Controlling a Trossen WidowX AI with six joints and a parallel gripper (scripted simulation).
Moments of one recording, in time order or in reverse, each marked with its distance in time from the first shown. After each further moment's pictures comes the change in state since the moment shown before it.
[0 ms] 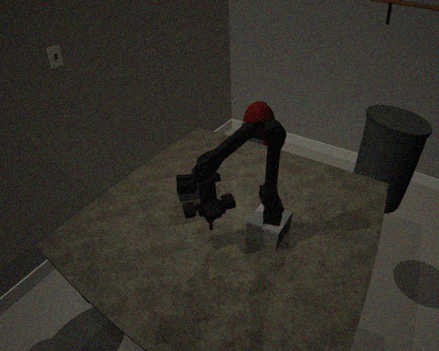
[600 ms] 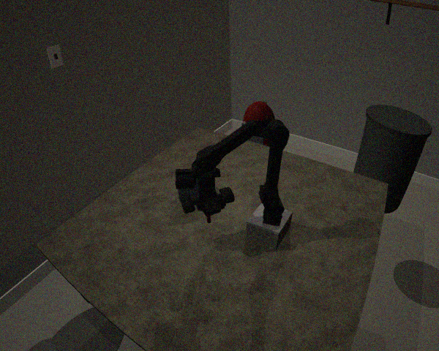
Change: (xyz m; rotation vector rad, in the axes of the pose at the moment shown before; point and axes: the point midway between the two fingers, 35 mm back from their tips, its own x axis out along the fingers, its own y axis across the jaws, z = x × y) arm -0.022 -0.002 -0.013 -0.036 0.088 -0.008
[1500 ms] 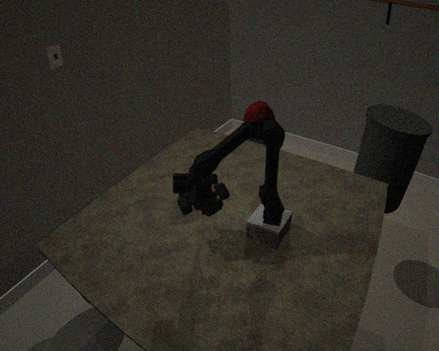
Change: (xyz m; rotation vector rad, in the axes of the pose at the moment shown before) arm 0.009 -0.008 -0.036 -0.125 0.265 0.042
